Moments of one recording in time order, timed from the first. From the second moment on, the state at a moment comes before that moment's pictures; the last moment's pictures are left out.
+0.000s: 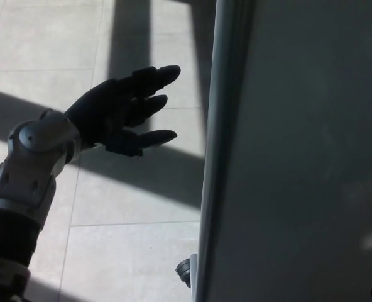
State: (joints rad) left_arm -0.70 0.37 -0.13 0.51 -0.11 0.11 -0.63; right_arm -0.08 -0.34 -0.12 1.27 -0.11 -0.65 0.01
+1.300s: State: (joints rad) left_arm -0.83 0.27 -0.31 0.59 0.02 0.17 -0.66; right_arm -0.12 -0.35 -0.11 1.27 -0.11 -0.66 0.02
